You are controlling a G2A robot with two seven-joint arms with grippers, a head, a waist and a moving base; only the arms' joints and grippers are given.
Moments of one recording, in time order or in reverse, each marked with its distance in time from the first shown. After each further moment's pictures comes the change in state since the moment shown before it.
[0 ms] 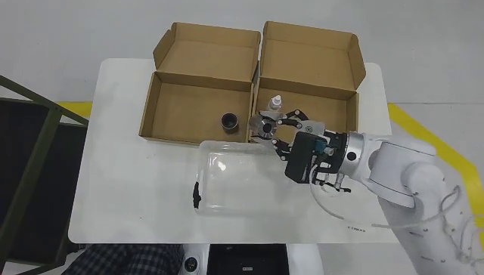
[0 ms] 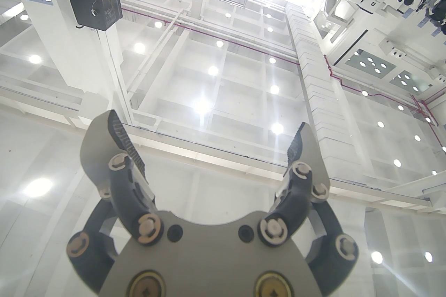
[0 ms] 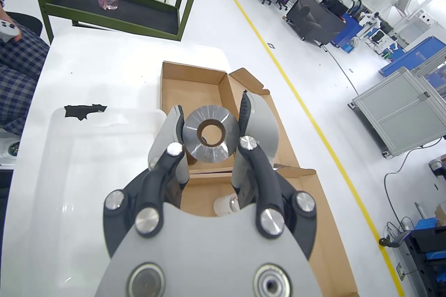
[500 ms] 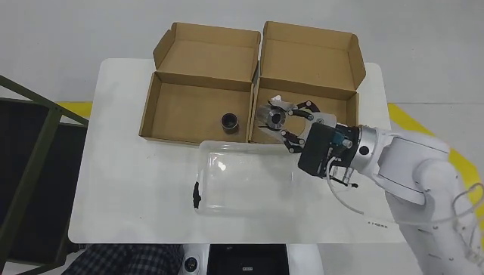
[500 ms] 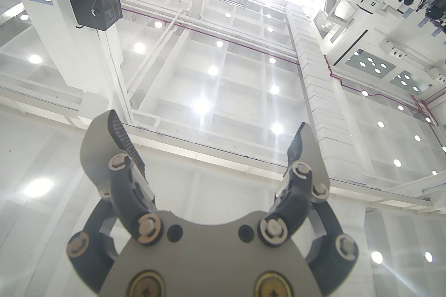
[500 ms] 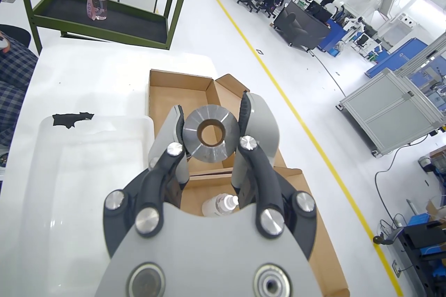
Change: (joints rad) left arm 0.000 0.000 0.000 0.000 0.000 0.000 0.000; right arm 0.010 0.009 0.038 0.008 0.024 0.013 -0.032
